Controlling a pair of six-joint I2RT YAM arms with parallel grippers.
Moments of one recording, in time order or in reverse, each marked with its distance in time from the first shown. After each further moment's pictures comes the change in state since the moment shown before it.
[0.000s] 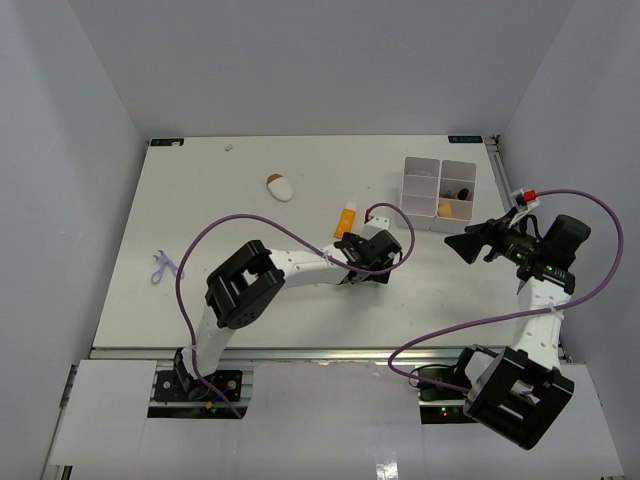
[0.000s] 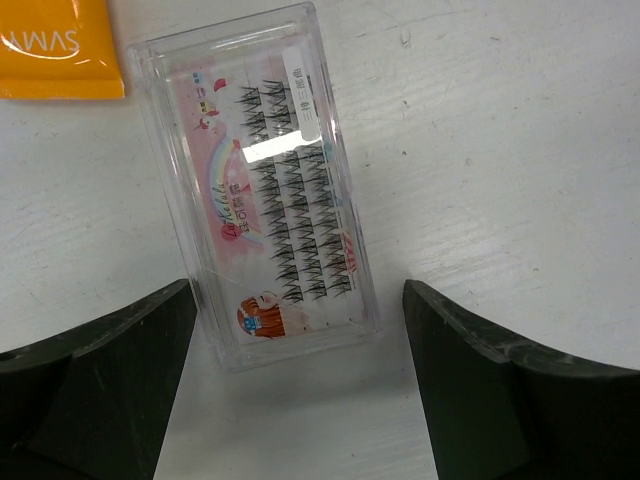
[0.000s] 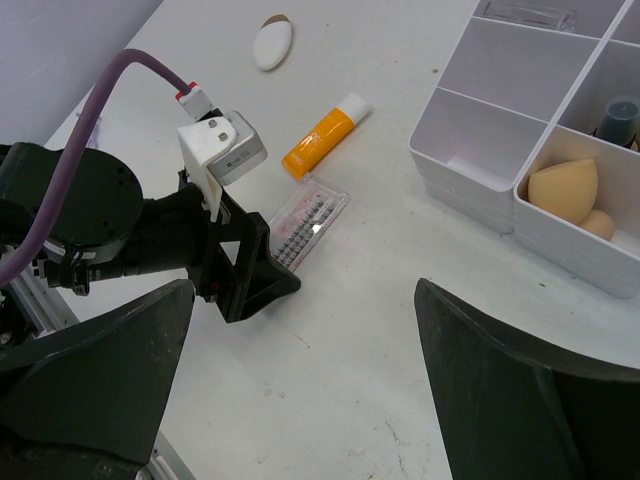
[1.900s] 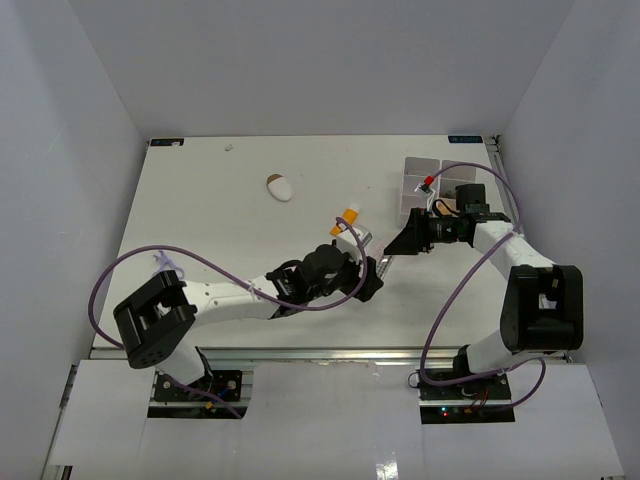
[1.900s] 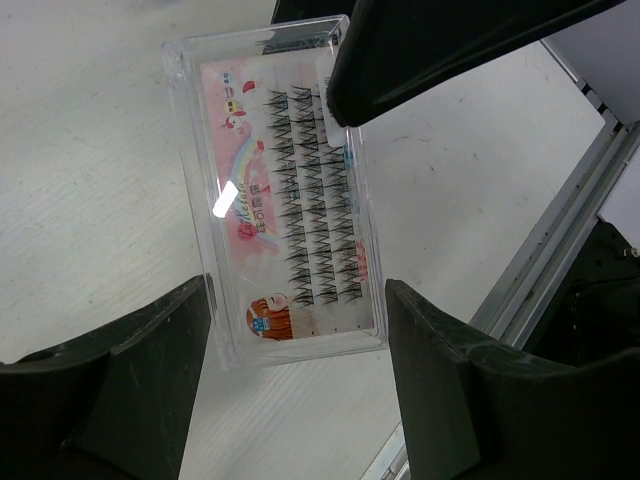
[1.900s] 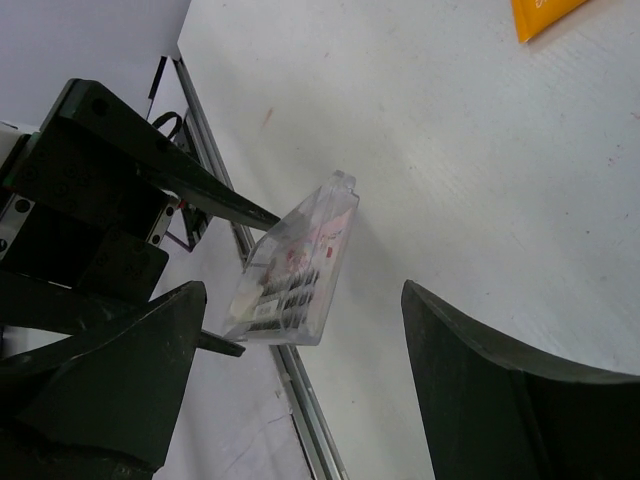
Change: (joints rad) left arm -0.023 -0.571 -0.639 0.647 0.380 0.182; right arm 0.560 0.502 0.227 -0.222 0.064 0.046
